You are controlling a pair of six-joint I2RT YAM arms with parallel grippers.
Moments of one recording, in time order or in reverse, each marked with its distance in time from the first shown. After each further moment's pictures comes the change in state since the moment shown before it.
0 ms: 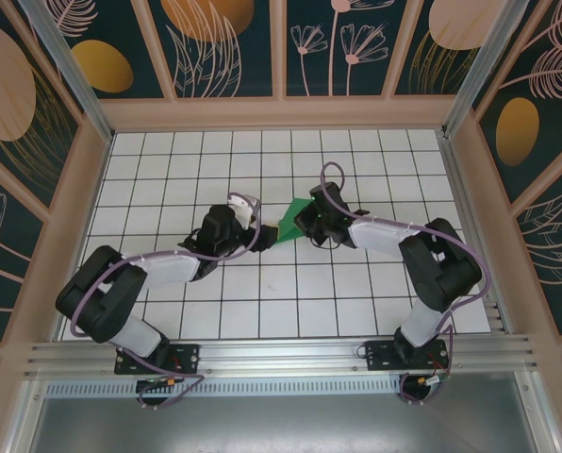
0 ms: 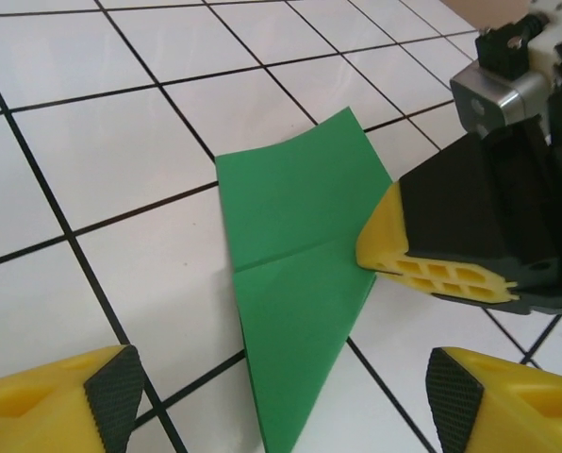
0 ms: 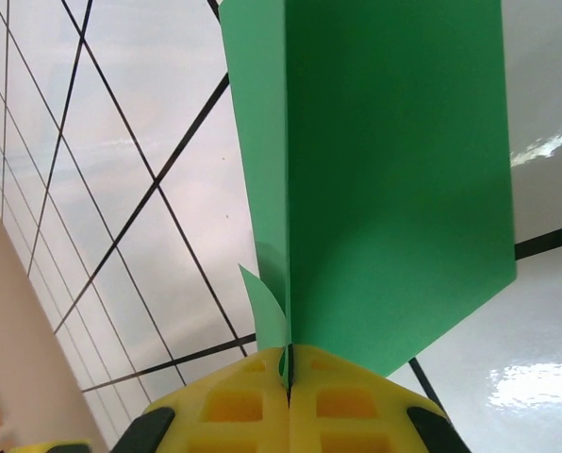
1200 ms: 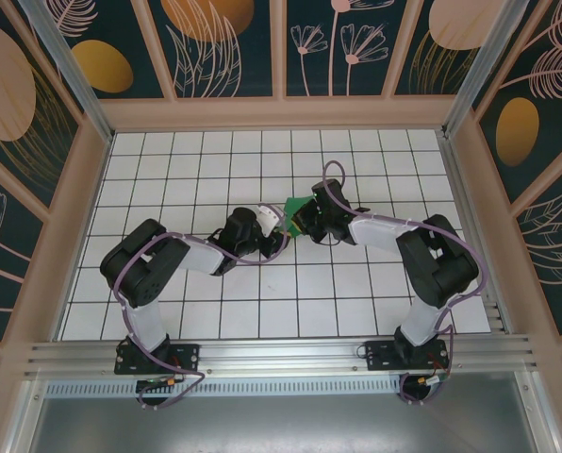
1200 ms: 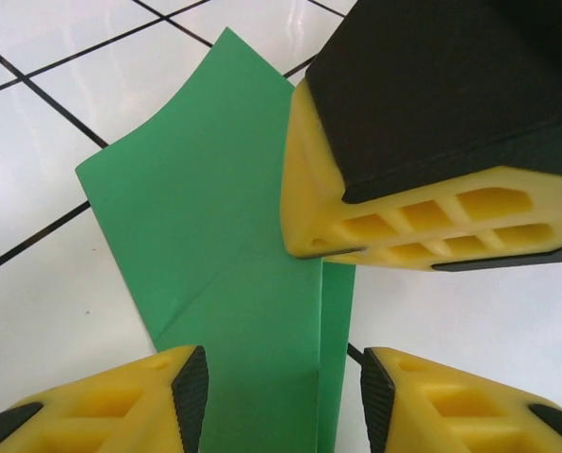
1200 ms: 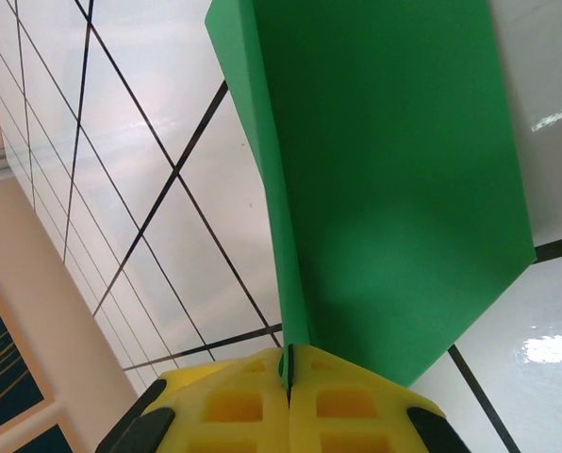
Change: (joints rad) left arm -0.061 0.288 0.101 0.146 0.046 0.237; right arm -0.024 0.032 0.019 0.030 -0.093 0.054
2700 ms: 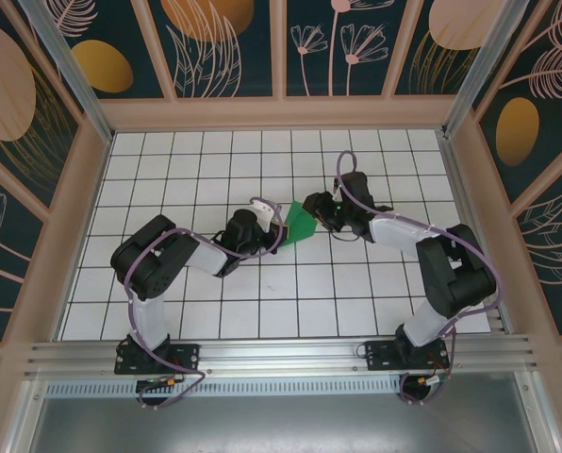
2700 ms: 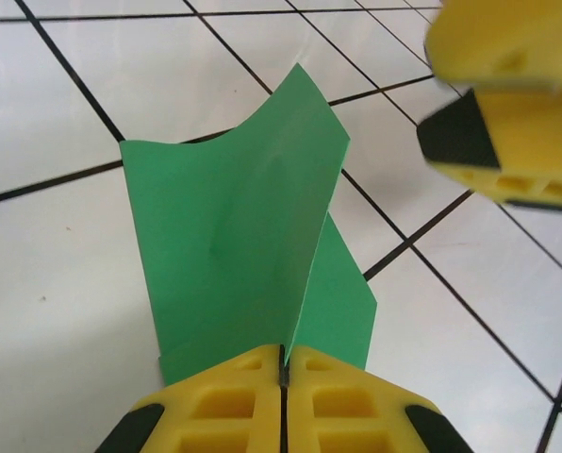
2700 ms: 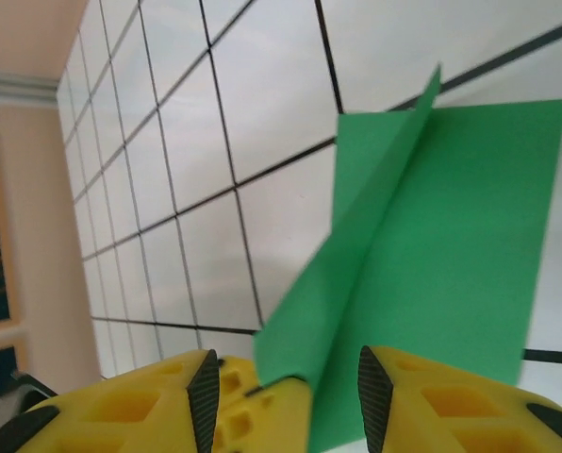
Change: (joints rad) left arm -0.003 0.077 0.001 0.145 0.013 -0.361; right arm -0.143 -0.109 -0.072 0.041 -0.124 -0.421
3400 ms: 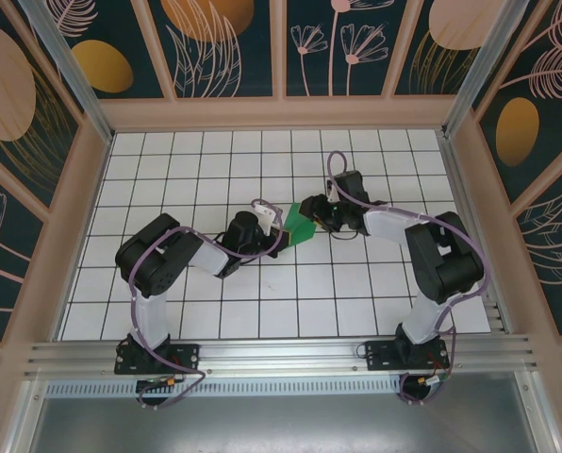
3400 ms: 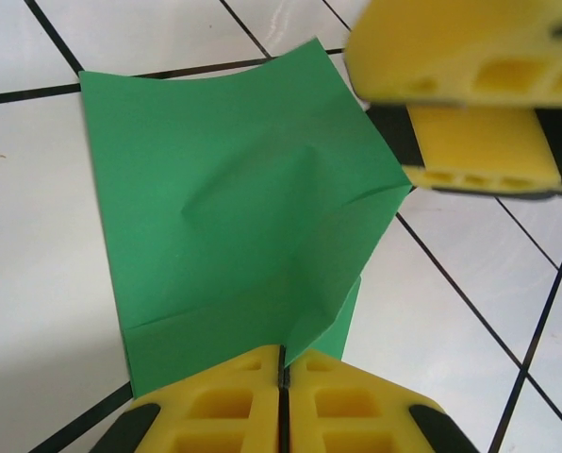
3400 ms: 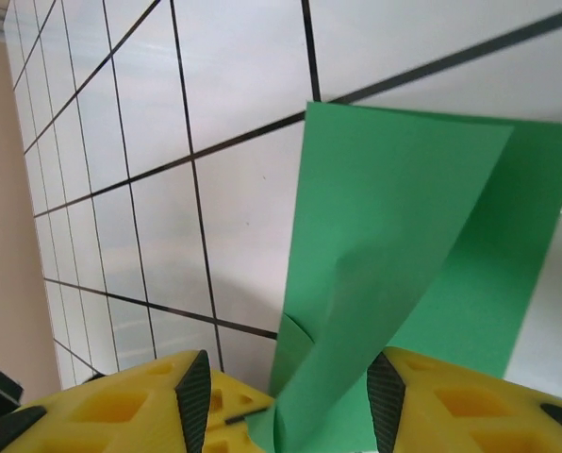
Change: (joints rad) left arm 0.000 0.031 0.000 -0.012 0.071 -0.041; right arm -0.012 0.121 0.095 -0.068 -0.066 -0.123
